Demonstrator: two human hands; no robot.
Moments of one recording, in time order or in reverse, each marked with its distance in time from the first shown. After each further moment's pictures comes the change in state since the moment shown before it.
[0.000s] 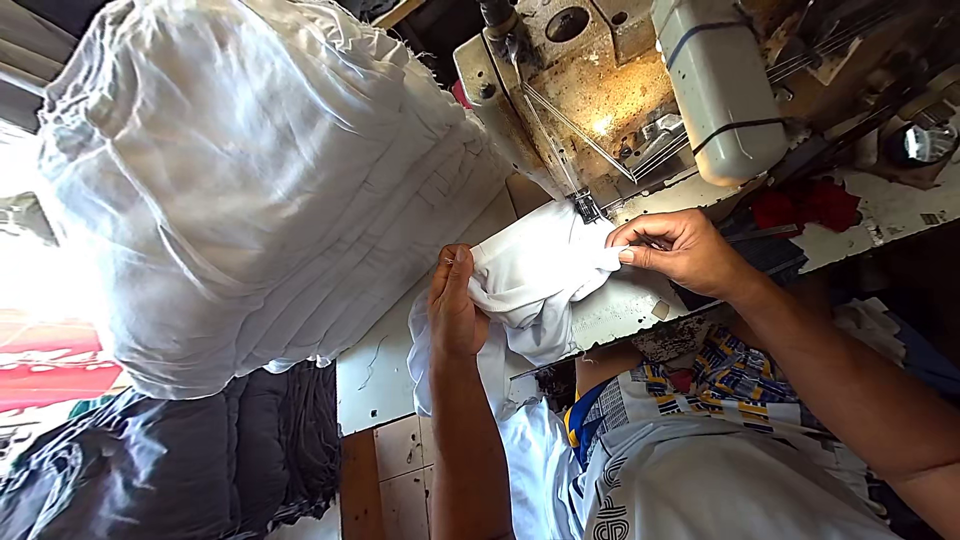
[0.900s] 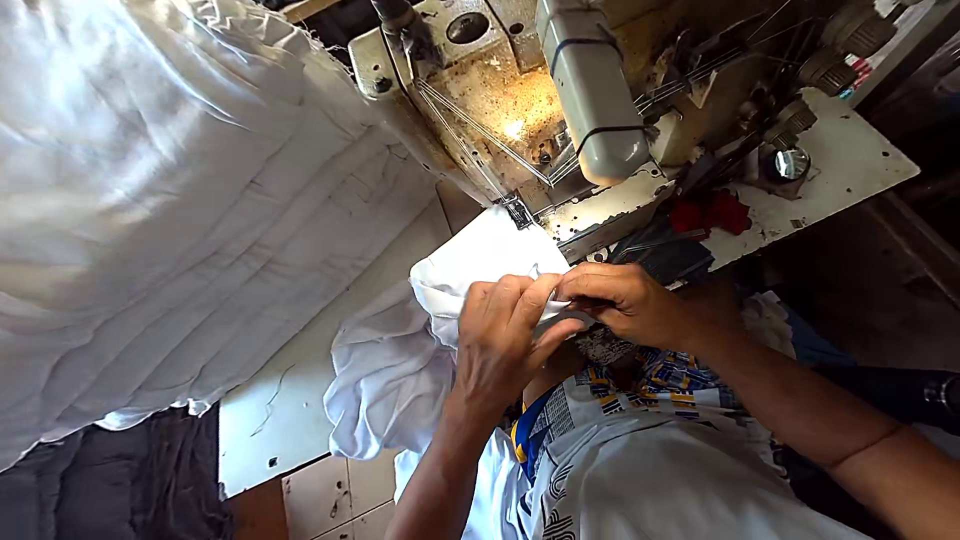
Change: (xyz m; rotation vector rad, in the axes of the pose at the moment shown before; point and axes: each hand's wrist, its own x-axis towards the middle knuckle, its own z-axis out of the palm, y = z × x) left_hand -0.048 -0.010 0.104 1.070 -0.199 0.803; right_hand -0.049 -0.019 0.010 -0.415 -0.119 -0.171
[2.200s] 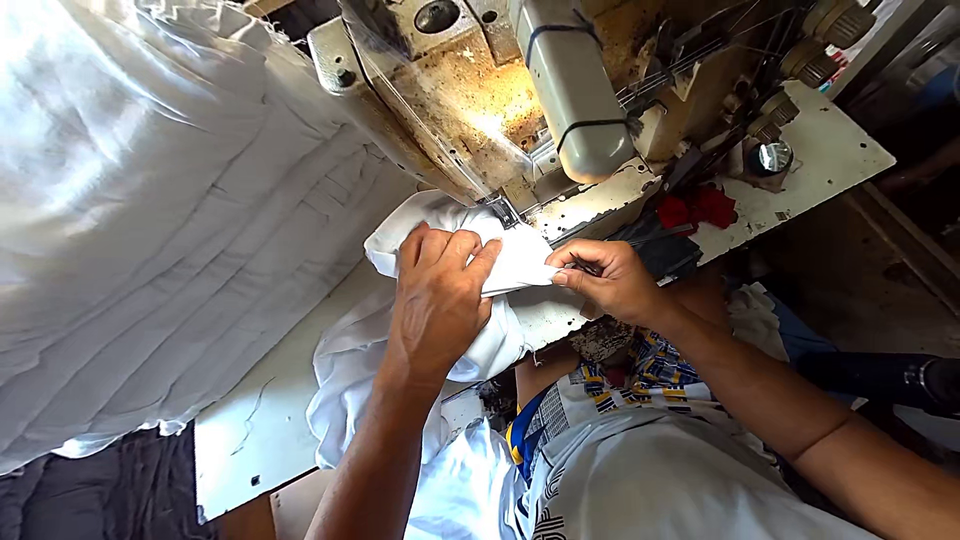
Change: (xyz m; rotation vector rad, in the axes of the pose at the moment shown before) left_hand 0.036 -0.060 -0.021 0.245 -0.307 0.090; right_hand 0.009 0.017 0.010 0.336 0.248 0.245
